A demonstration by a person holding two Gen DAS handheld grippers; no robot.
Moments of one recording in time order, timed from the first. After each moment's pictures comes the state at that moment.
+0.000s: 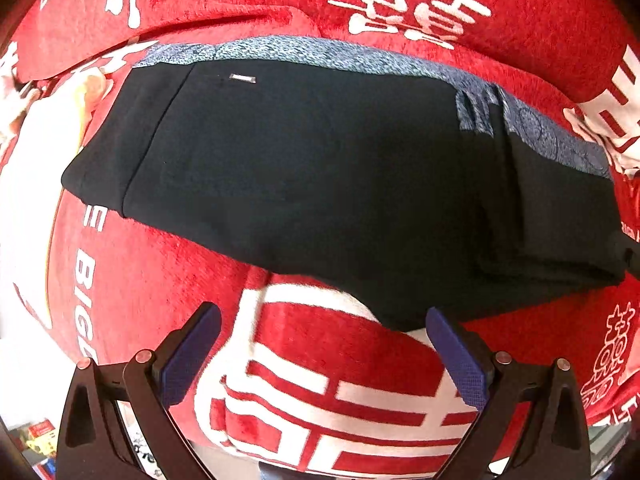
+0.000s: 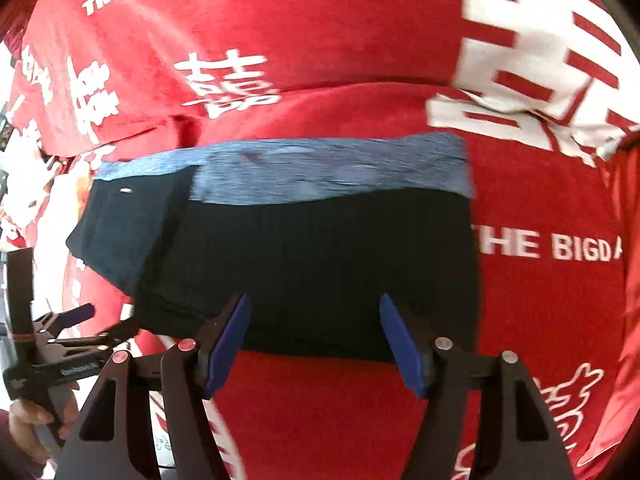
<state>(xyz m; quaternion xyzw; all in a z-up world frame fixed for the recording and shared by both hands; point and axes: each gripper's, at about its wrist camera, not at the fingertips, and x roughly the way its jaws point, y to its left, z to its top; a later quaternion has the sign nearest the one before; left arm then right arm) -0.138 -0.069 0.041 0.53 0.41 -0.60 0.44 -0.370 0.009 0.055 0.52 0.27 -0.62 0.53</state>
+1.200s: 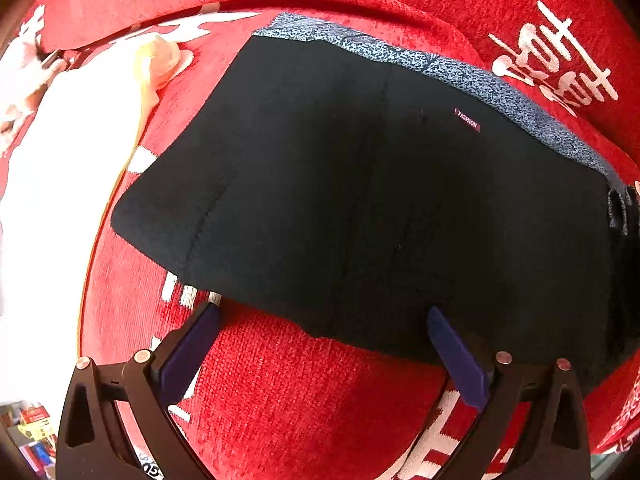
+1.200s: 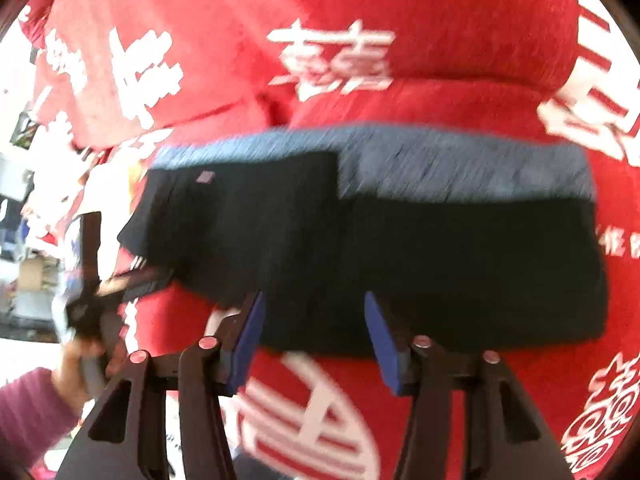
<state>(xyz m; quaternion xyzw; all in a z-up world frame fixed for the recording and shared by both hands) -0.028 -0.155 -0.006 0.51 0.41 -0.57 0.49 -0.282 -0.044 0.058 0.55 0.24 -0.58 0.55</state>
